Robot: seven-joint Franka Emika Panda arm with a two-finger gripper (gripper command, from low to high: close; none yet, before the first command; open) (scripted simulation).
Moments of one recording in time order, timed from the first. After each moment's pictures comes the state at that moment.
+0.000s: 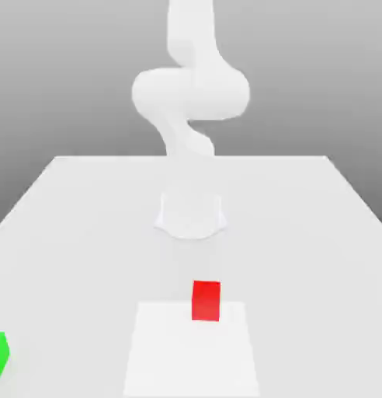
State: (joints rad) arm 0.00 -0.74 0.00 -2.37 0.01 2.35 0.81
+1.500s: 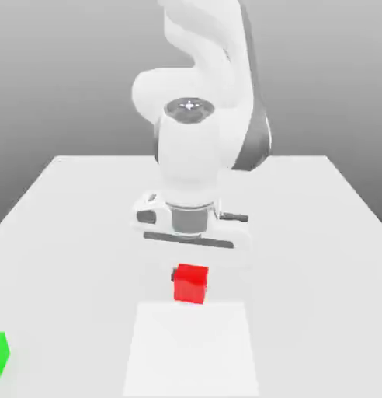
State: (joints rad) arm -0.09 -0.02 -0.05 -2.77 0.01 2.74 1.03
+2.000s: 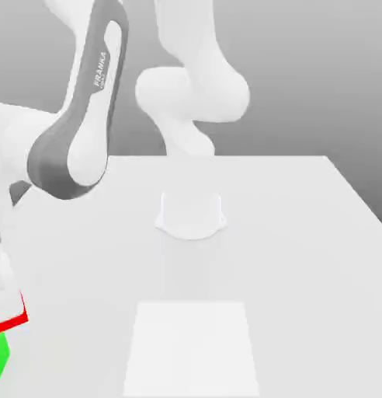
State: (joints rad) arm -0.39 0.30 -0.23 -2.25 0.13 2.55 1.14
